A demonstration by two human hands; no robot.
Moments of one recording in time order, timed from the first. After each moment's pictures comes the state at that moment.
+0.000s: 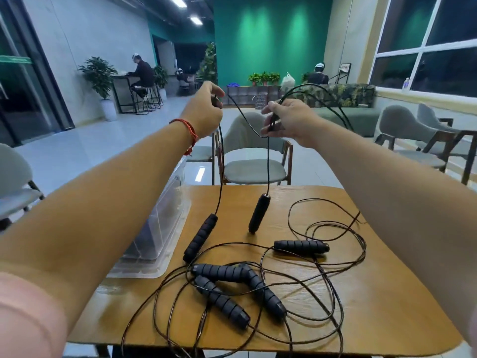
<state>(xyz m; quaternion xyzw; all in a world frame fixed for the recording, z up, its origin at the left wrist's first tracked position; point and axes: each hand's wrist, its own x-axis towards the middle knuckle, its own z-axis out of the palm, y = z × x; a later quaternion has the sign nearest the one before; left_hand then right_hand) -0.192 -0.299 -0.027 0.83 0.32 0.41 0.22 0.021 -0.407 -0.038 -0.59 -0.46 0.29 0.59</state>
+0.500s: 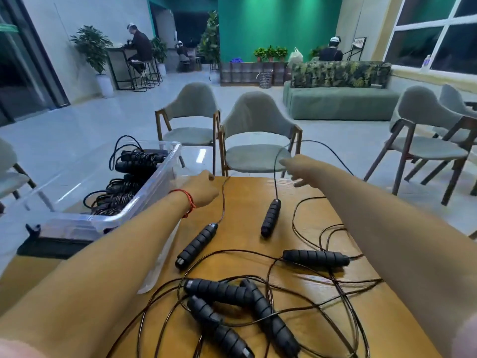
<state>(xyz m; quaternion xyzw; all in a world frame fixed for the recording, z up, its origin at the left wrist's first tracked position) -0.189 -0.233 -0.222 0.86 0.47 0.12 0.17 0.094 -0.328 -0.198 -0.81 -0.40 0.28 0.33</state>
